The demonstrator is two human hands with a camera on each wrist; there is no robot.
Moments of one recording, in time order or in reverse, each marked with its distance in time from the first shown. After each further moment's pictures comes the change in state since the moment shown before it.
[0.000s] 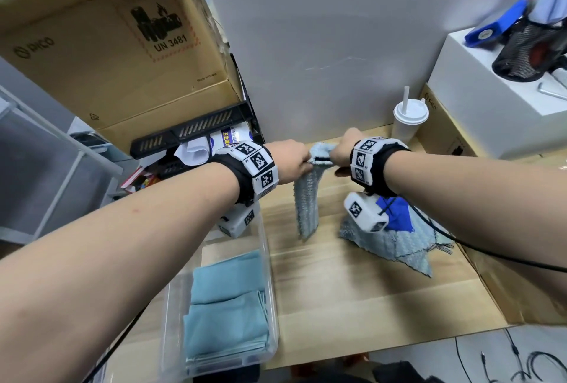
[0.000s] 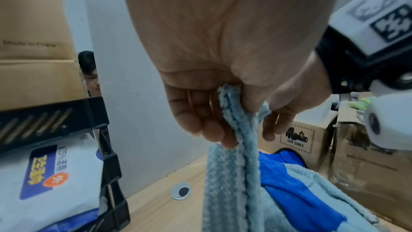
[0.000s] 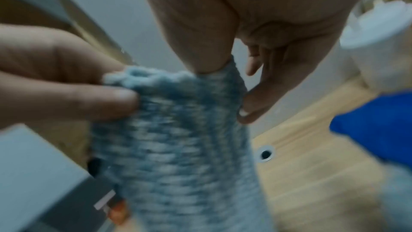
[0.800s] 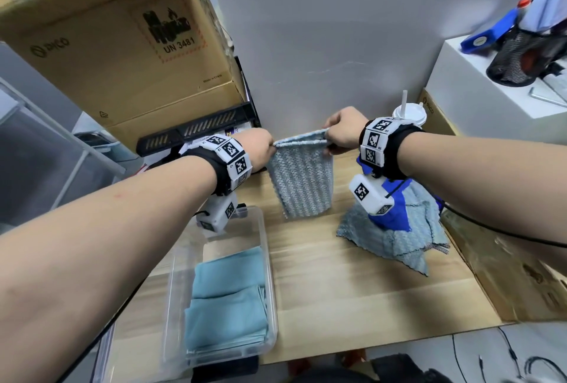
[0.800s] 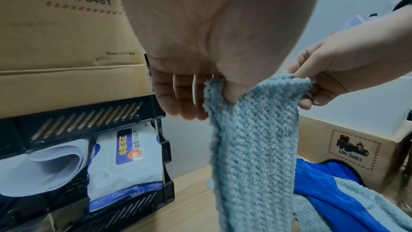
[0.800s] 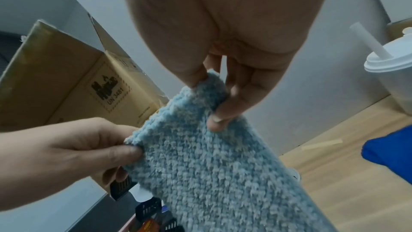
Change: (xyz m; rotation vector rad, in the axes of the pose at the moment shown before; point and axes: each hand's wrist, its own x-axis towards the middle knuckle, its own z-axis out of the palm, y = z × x) left_hand -0.019 -0.054 0.001 -0.035 0.092 -0.230; right_hand -0.016 -0.023 -0.024 0.147 -0.095 -0.266
